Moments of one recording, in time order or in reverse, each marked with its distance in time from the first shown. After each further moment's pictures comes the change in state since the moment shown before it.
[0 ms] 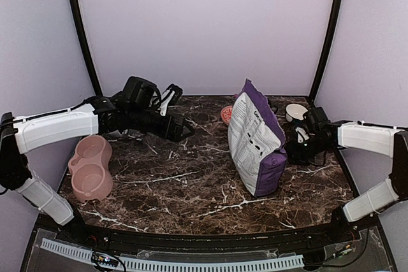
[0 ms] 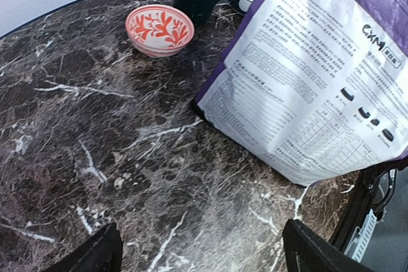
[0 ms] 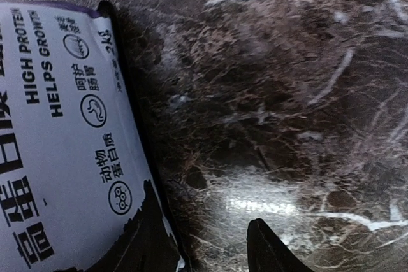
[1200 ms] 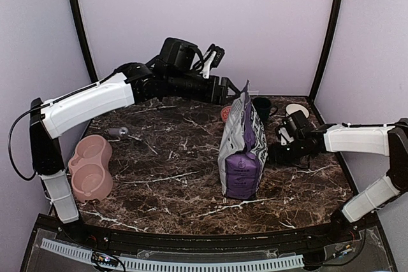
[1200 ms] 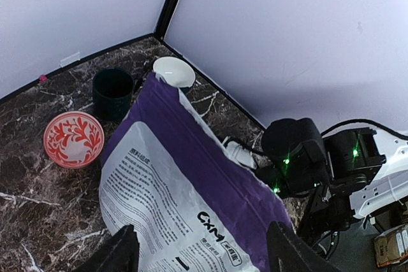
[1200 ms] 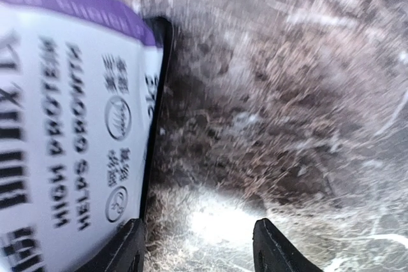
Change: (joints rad) left arm -0.176 0.354 0.679 -0.089 -0.021 -0.112; right arm 0.261 0.082 0.000 0.152 0.181 0.105
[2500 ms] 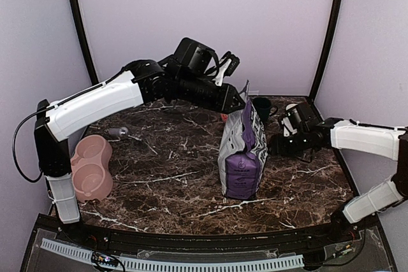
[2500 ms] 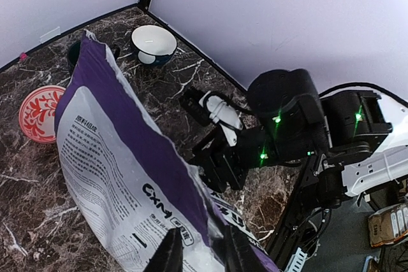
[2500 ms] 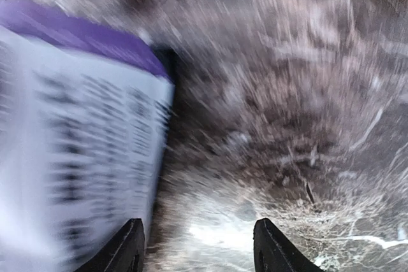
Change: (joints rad) left arm -0.084 0.083 0.164 -0.204 -0.035 -0.016; right arm 0.000 -0.054 0.029 -0.028 0.068 -0.019
